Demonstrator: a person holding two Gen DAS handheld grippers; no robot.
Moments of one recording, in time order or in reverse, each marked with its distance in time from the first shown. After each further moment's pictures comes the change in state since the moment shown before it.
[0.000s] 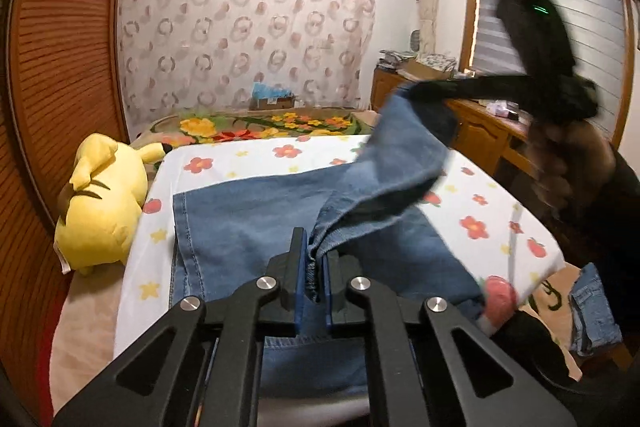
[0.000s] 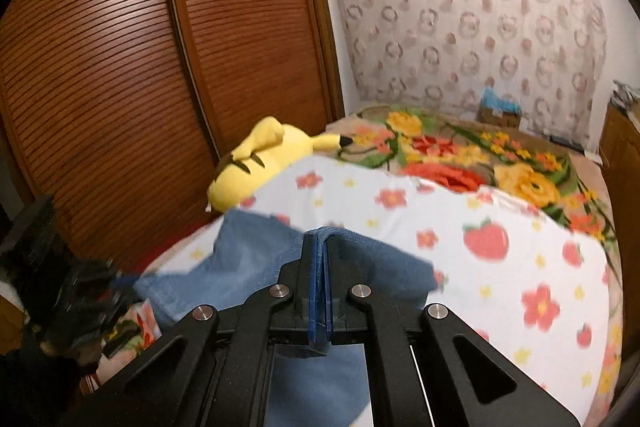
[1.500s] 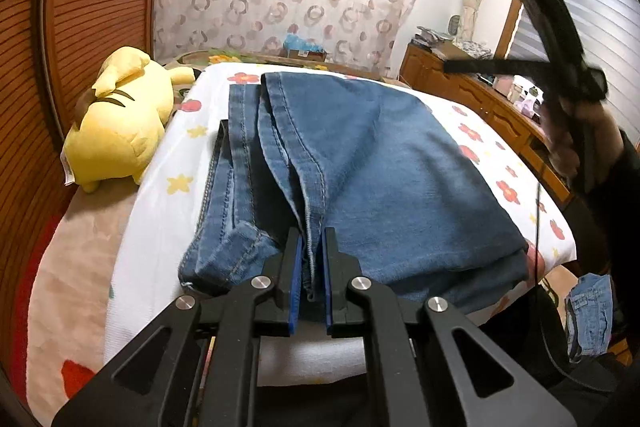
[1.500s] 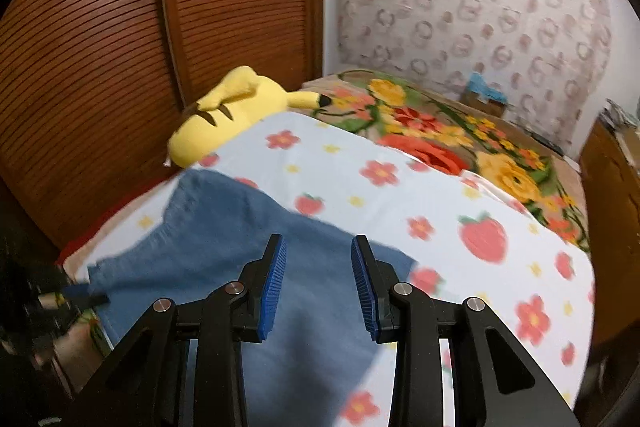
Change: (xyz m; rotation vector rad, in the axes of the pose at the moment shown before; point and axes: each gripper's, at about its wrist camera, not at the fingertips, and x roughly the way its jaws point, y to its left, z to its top) left arm 0.019 0.057 -0.065 -0.178 0.155 0.036; right arm 0.052 0.022 -0.005 -0.100 0.170 -0.141
